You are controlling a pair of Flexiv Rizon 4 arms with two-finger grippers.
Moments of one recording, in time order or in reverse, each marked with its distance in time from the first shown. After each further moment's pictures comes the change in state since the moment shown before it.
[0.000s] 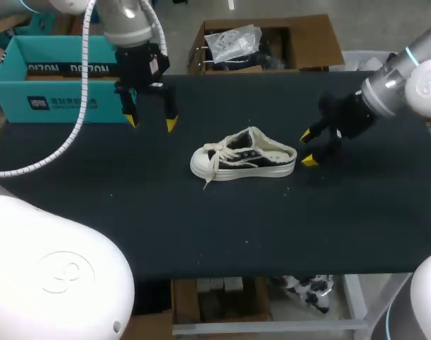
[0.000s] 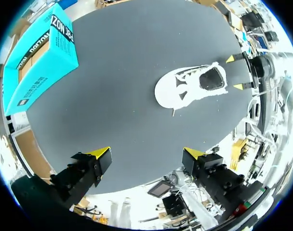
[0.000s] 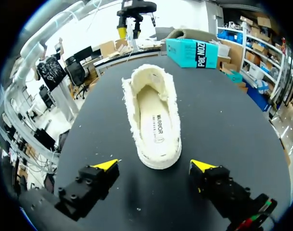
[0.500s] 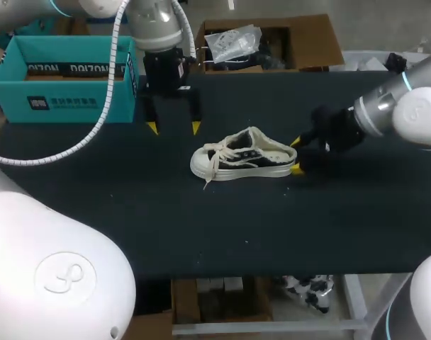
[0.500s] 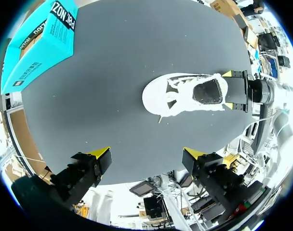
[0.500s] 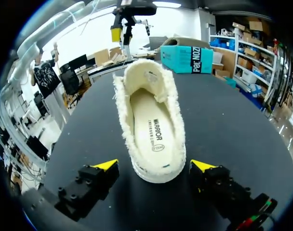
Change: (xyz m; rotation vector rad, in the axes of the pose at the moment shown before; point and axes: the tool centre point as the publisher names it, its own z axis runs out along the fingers) left arm 0.046 -0.016 0.017 -0.035 0.016 -0.153; right arm 0.000 0.003 0.037 -0.101 -0.056 0.034
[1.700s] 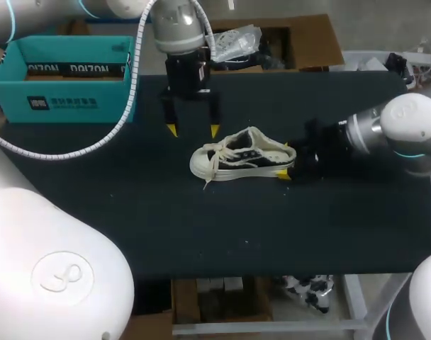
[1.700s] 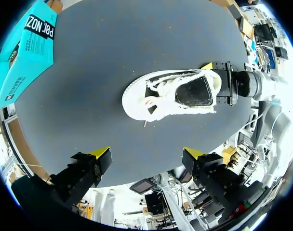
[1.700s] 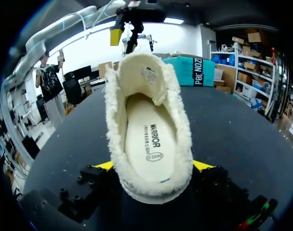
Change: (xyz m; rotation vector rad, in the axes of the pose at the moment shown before) left arm 0.036 -0.016 0.017 -0.049 0.013 0.053; right arm -0.008 0.003 0.043 -0.181 0.001 -0.046
